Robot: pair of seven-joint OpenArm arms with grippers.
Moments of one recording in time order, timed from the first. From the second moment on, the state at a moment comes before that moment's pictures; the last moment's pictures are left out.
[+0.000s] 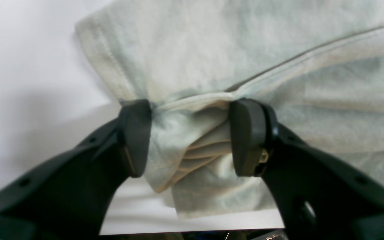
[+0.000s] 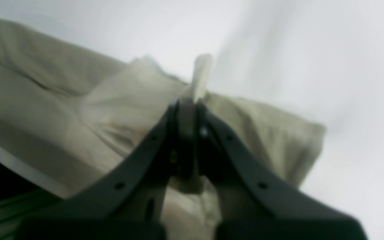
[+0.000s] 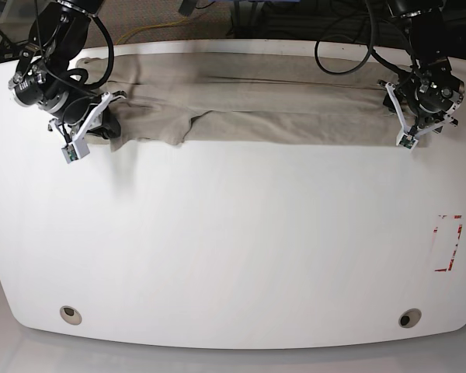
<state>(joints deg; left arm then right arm) 11.7 -12.4 -24.8 100.6 0.8 -42.8 63.8 -11.7 10.8 33.2 106.6 42.6 41.0 -75.5</state>
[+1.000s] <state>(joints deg) 7.4 -11.8 -29.8 100.5 -3.7 -43.0 68.6 -18.5 9.6 40.3 108.3 55.7 40.9 -77.8</state>
